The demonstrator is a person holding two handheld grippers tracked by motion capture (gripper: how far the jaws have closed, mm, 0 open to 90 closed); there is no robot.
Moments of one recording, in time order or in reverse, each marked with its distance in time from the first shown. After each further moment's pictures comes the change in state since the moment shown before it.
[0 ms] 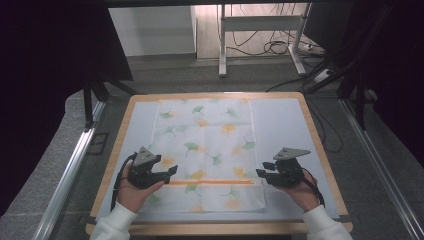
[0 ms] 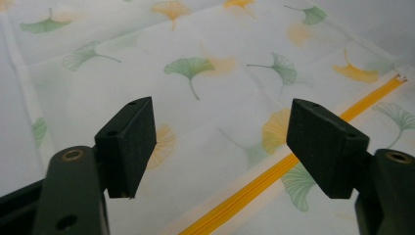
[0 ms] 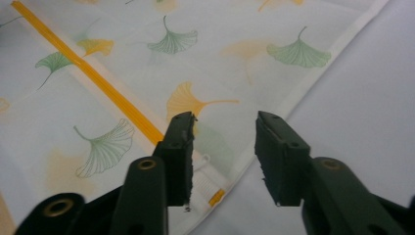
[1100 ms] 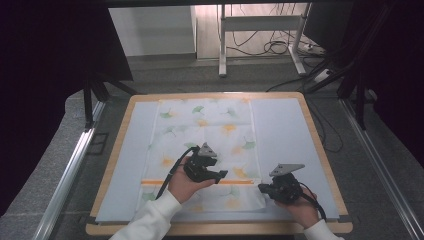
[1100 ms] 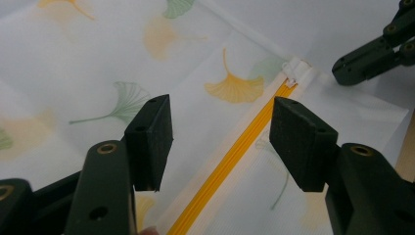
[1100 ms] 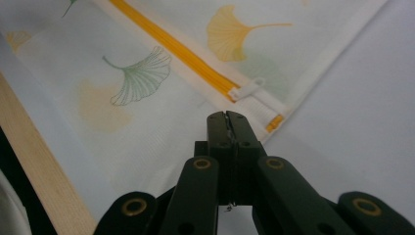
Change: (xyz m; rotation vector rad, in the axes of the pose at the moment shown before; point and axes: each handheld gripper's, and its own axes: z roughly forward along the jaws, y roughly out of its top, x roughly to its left) left arm -0.095 0.058 0.092 0.193 -0.260 0.146; right arm 0.025 -0.031 0.004 0.135 0.051 -0.005
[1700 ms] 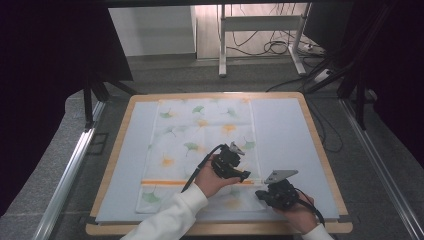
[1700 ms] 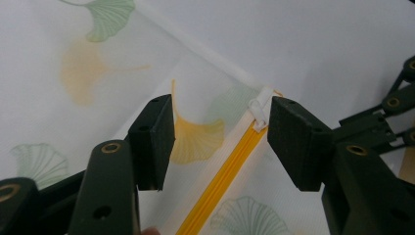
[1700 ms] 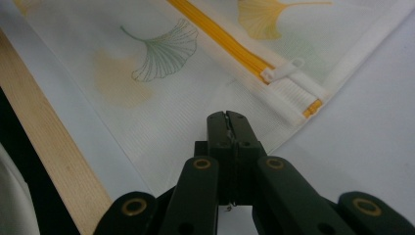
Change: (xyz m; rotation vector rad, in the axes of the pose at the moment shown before) left arm -0.029 0.039 0.058 0.091 -0.059 0.022; right arm 0.014 -0.007 0.005 0.050 0.004 -0.062
